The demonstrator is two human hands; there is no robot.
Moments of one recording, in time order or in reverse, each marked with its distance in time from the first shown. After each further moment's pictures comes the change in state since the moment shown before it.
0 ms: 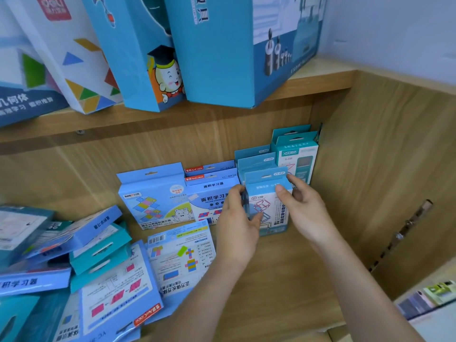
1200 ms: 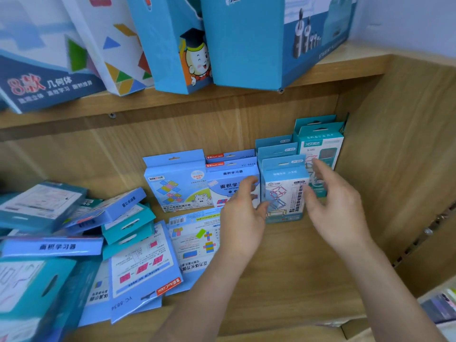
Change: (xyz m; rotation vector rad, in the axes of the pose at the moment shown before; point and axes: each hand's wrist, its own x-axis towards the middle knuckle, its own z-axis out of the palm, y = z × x) left_hand -0.012 0.009 -0.027 0.099 0.029 -0.021; right_hand -0.027 -0.013 -0.007 -0.678 0.143 -0.276
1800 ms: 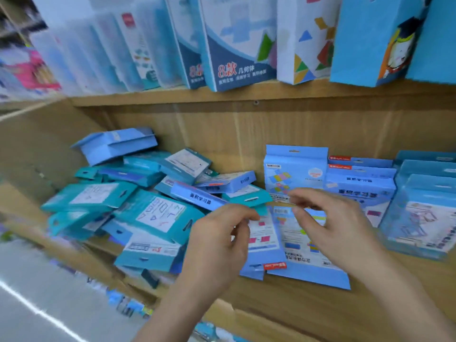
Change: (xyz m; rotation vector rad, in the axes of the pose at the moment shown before) left_hand -0.100 -0.046 -0.202 0.290 0.353 0.128; right_hand -0.038 -0.134 0.089 0.258 -0.417 -0.522
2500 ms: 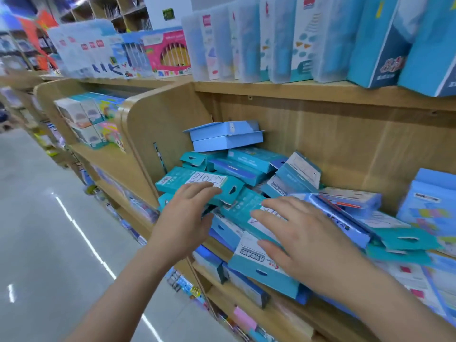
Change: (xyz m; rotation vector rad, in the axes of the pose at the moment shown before) left_hand -0.008 -0.180 -0.191 0.587 -0.188 -0.273; right_hand 0.066 -0.158 0.160 -0.370 -0.415 -0.493
